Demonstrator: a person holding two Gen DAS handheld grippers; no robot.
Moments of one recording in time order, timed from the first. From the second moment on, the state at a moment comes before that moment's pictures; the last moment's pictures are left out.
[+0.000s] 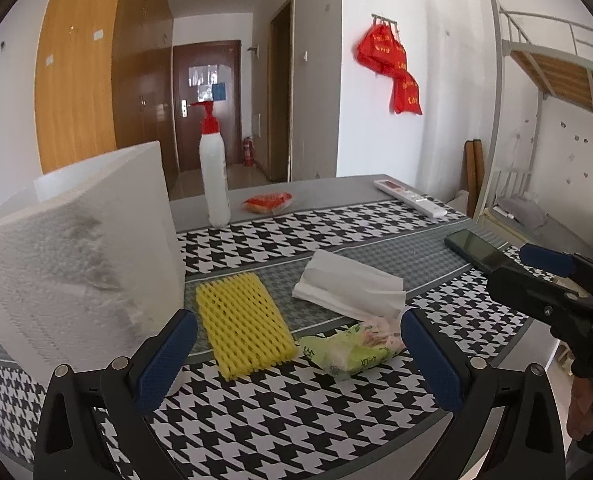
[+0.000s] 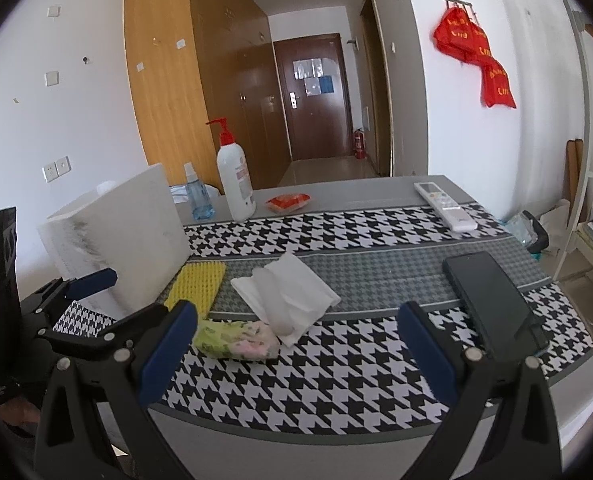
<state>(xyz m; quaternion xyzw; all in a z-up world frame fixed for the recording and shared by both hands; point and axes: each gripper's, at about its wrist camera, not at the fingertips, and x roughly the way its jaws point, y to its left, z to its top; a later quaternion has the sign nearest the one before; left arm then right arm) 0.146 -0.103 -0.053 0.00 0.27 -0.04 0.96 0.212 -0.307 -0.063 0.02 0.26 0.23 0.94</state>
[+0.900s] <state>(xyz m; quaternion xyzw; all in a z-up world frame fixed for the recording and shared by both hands) 0.206 -0.098 -0.079 0.01 0.33 0.04 0.94 0.264 -0.286 -0.082 -0.01 0.30 0.26 0.92</state>
